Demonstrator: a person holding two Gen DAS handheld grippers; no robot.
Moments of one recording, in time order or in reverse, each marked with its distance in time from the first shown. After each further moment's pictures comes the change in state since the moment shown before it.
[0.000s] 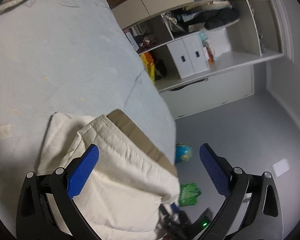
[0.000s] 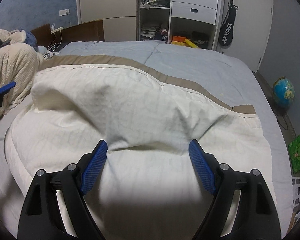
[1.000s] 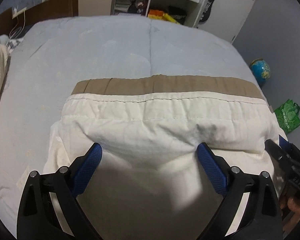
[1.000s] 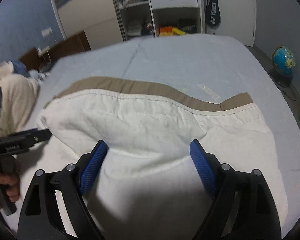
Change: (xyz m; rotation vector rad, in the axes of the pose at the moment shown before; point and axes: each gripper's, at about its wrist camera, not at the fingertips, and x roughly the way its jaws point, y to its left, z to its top) left arm 0.161 -0.038 -0.065 0.641 0.247 0.600; right arm 0.035 -0.056 0.020 0.190 0.051 0.047
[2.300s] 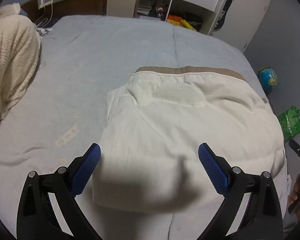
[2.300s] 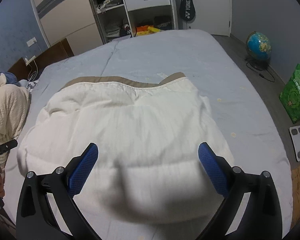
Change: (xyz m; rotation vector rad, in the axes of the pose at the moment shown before) left arm -0.116 0.048 -0.074 -0.057 -0.042 0.073; right arm -0.119 -0.059 -0.053 0.120 -0.007 -0.074
